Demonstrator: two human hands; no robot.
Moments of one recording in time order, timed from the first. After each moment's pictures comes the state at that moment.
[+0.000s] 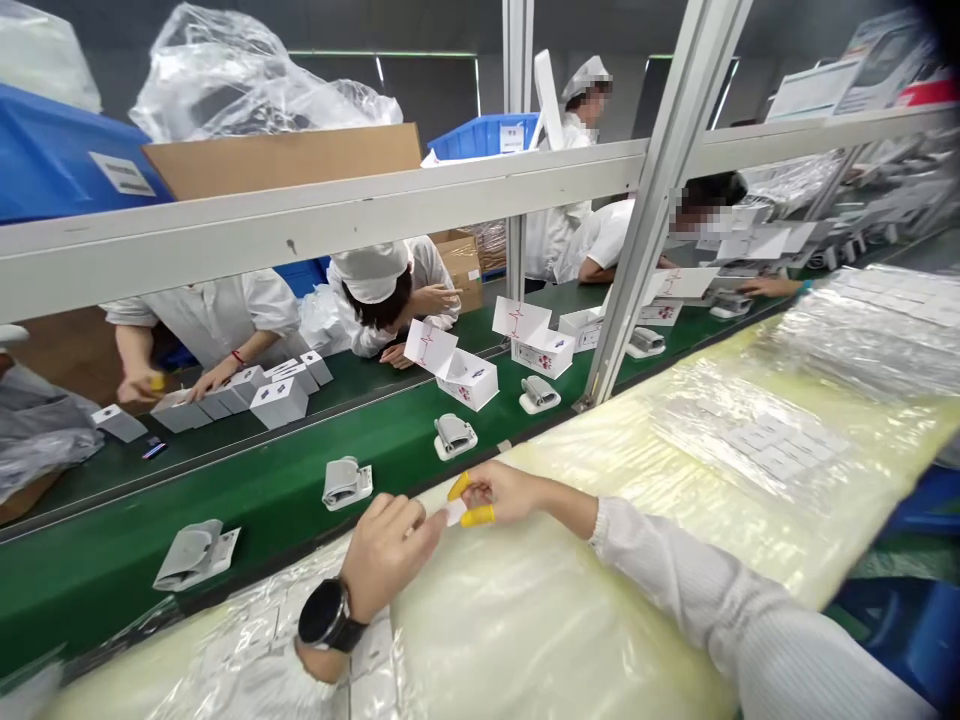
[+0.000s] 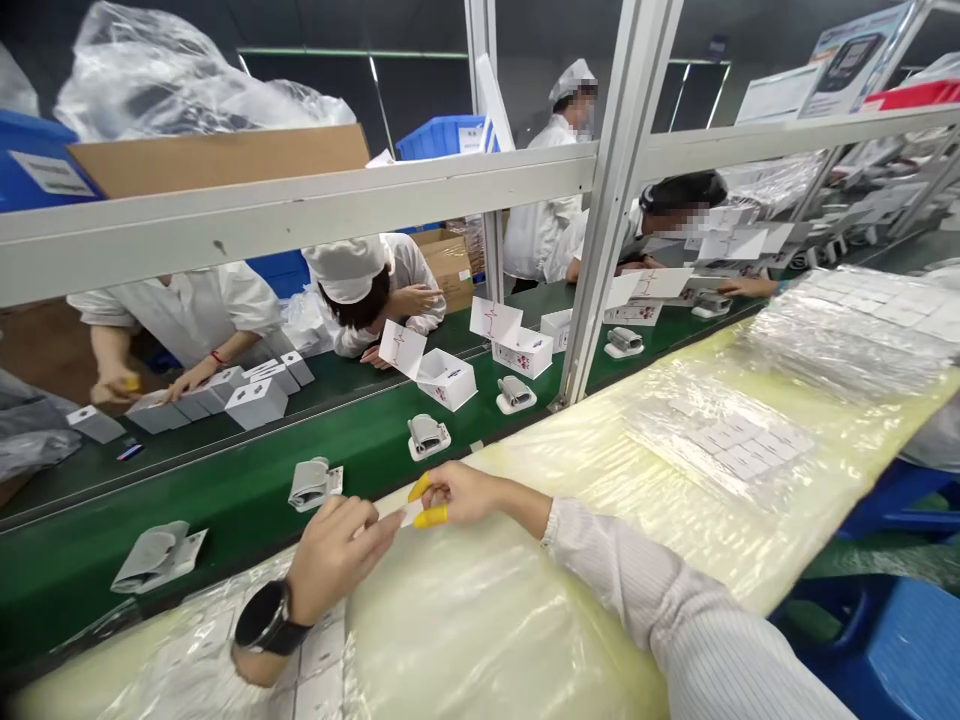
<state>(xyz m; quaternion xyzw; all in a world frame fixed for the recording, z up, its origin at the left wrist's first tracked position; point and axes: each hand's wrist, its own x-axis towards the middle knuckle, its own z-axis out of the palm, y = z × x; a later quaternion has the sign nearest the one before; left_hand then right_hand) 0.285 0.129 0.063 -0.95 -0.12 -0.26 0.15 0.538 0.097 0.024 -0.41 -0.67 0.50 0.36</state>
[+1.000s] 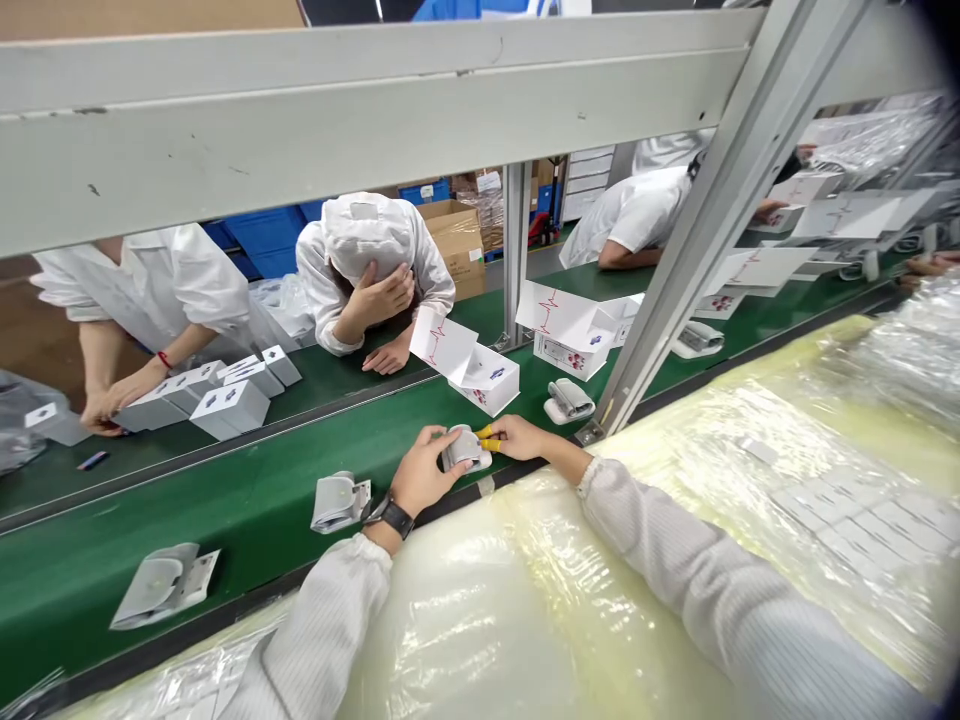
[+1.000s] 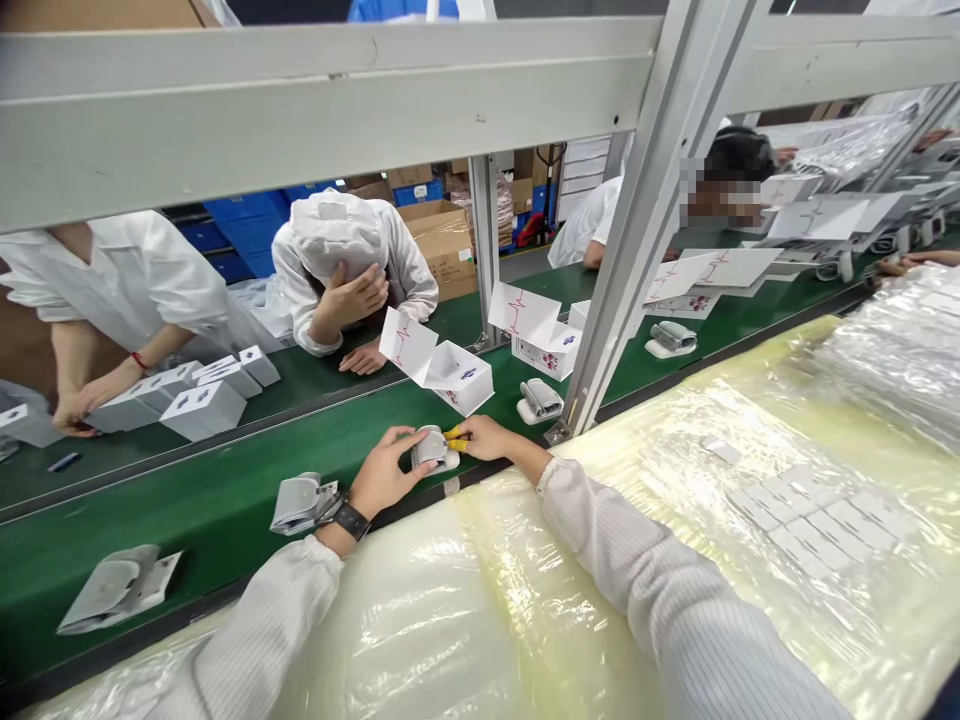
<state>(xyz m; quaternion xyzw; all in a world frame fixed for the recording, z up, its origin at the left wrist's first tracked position) 0.451 0.254 -0.001 -0.89 -0.34 -0.21 -0.20 0.693 0.221 -0.039 -0.52 -0.69 0.39 0.33</state>
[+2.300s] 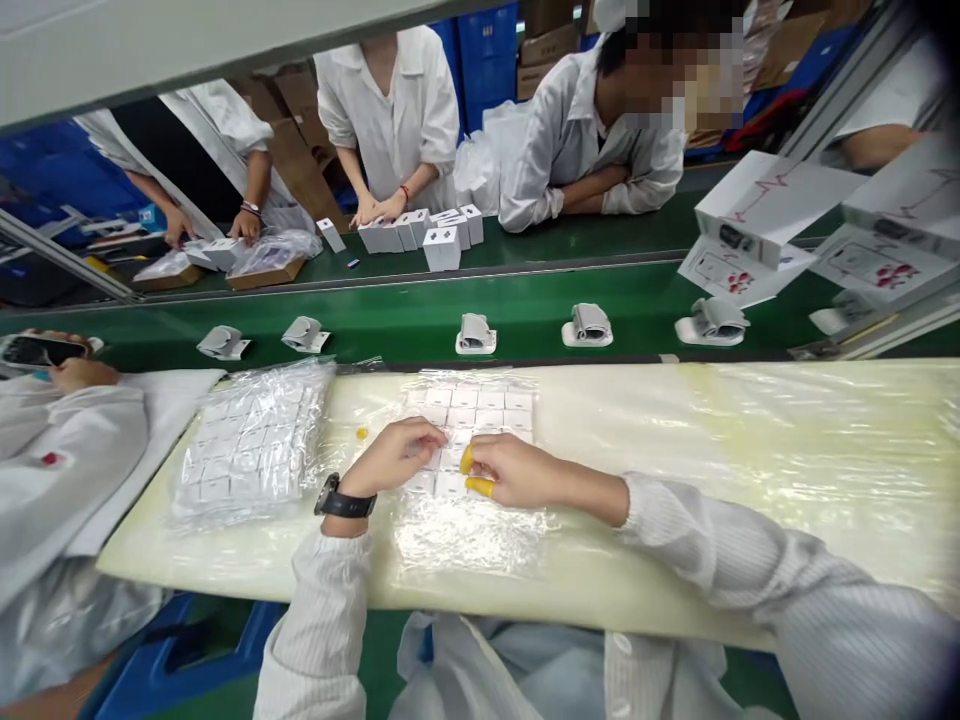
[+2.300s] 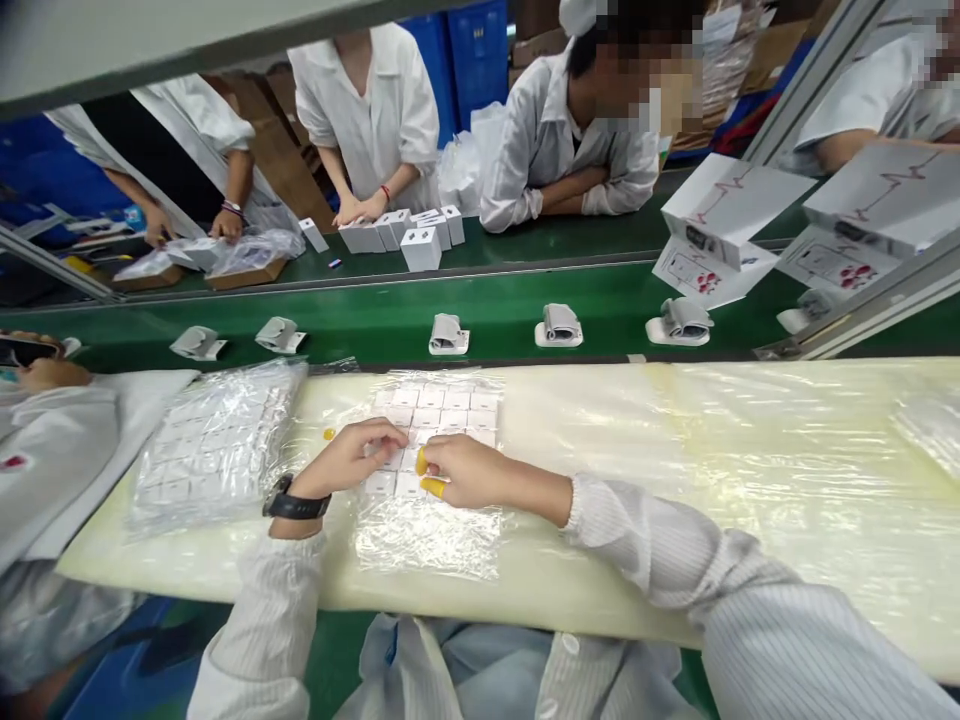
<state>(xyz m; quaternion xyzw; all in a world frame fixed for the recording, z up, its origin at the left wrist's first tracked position) 0.061 0.055 0.049 -0.82 -0.43 -0.17 -0.35 0.307 0.031 0.037 -0.29 -0.87 0.34 0.19</state>
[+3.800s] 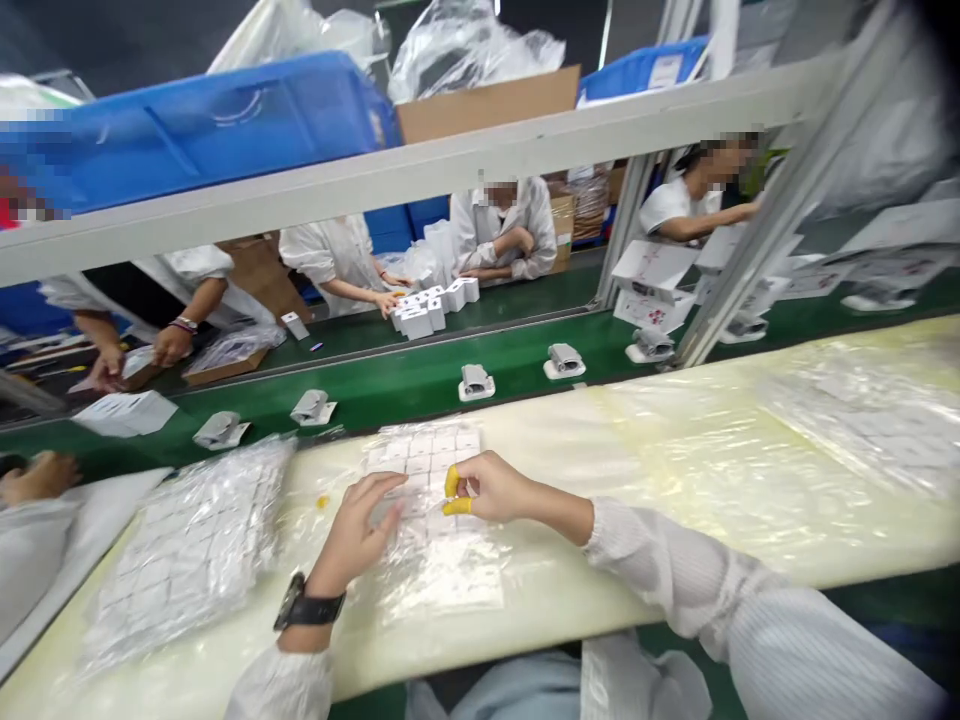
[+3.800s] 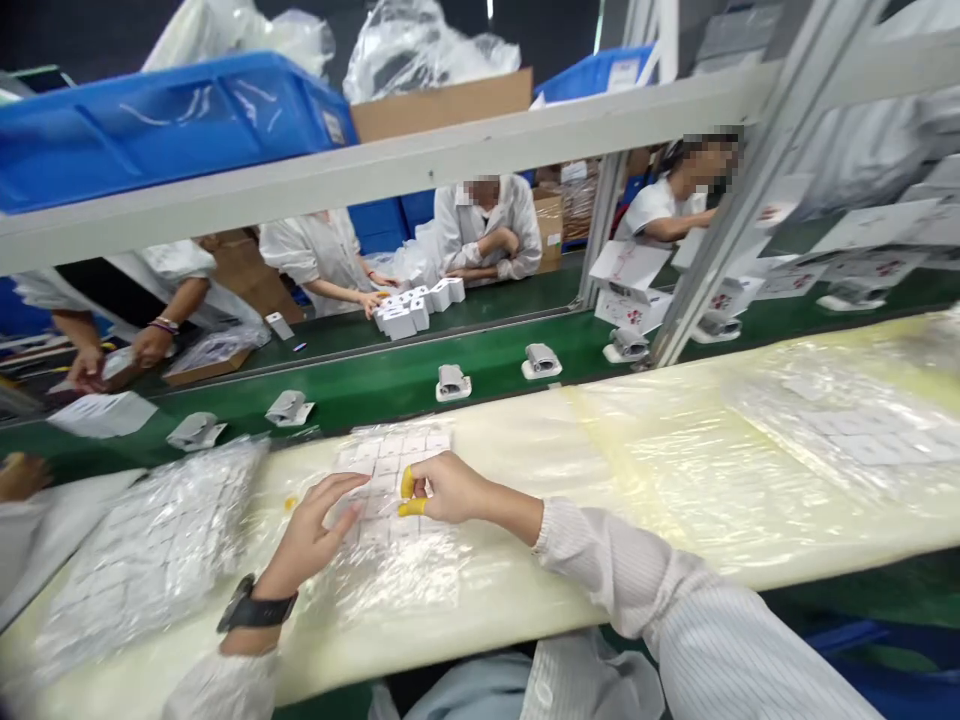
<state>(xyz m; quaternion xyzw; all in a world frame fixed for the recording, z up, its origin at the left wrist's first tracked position) 0.082 0.017 0.044 -0.87 -0.41 -0.25 -0.11 0.340 0.014 0.045 -0.36 -0.78 0.39 0.33</state>
